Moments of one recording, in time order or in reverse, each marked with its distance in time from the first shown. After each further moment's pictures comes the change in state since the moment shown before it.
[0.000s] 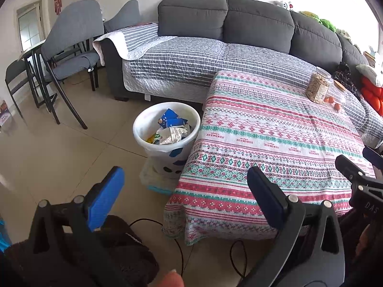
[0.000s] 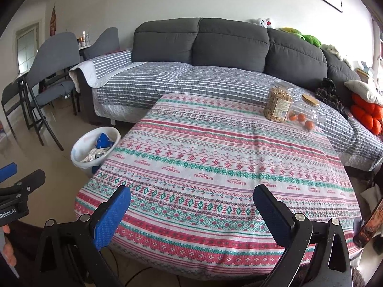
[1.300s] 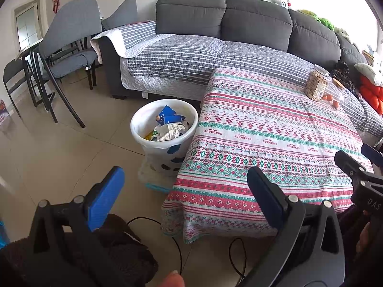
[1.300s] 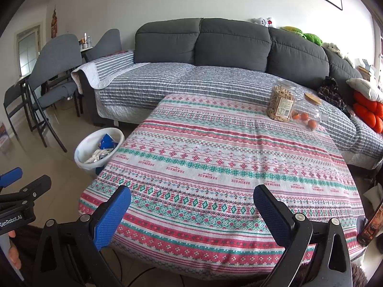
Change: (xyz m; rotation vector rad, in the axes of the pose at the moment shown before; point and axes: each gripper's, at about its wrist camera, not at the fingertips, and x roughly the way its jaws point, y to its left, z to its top) left arm 0.001 -0.002 -0.003 0.002 0.009 -0.011; right arm -0.001 0.003 0.000 0.004 -0.006 0.021
